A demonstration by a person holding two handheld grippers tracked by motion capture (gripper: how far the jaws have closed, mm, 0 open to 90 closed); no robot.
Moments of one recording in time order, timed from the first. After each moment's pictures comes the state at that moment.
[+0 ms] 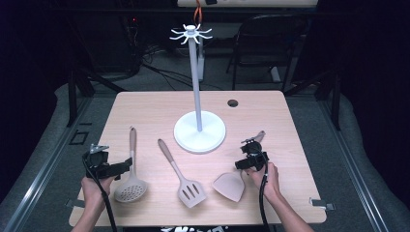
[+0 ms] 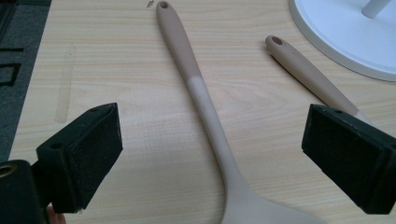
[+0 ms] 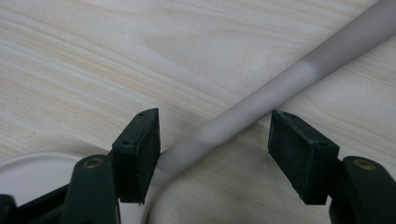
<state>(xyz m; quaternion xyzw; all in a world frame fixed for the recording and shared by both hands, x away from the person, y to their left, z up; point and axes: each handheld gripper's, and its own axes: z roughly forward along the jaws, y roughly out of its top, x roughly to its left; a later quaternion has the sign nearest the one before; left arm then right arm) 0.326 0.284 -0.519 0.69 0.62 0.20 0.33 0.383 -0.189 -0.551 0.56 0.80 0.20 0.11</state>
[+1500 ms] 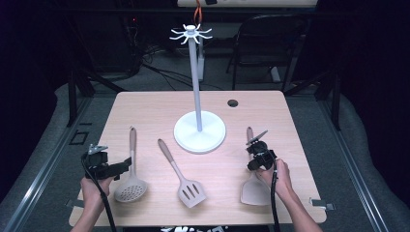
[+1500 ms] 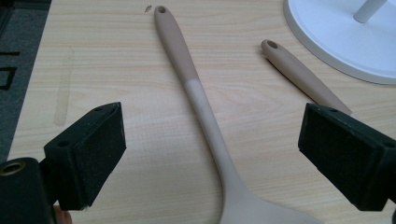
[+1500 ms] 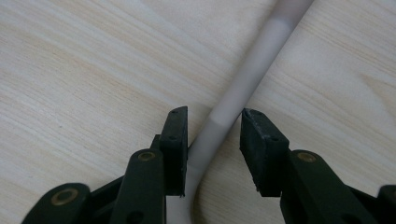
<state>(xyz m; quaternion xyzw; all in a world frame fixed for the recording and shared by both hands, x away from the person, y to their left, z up) 0.325 0.285 -0.518 0.69 0.61 0.20 0.34 0.384 -0.207 -0.539 0.52 0.84 0.12 0.09</state>
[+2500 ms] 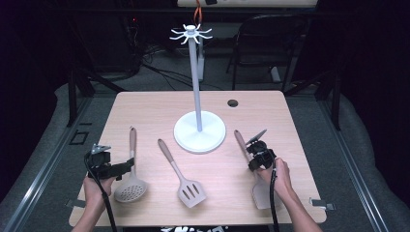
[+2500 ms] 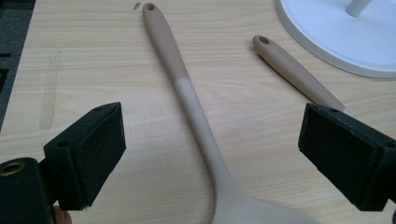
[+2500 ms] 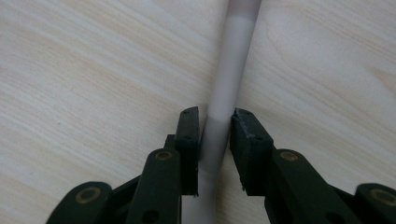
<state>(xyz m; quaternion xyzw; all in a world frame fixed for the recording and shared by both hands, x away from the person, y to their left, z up) 0.326 0.280 -0.519 0.69 0.60 0.20 0.34 0.388 -0.207 -0.542 0.52 0.84 0.11 0.07</state>
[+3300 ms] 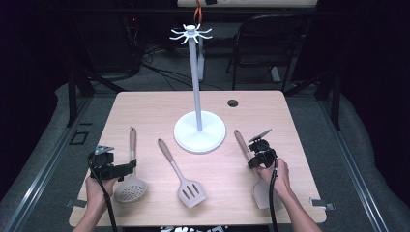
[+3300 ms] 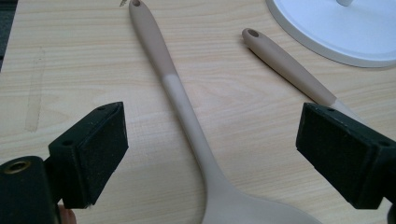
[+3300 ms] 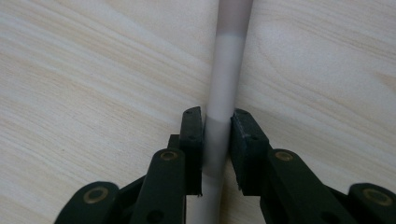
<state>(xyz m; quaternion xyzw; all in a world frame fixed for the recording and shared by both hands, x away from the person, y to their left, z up) 0.325 0.275 -0.521 0.71 0.59 0.19 0.34 0.393 -0.216 -0.547 0.56 0.81 0.16 0.05</state>
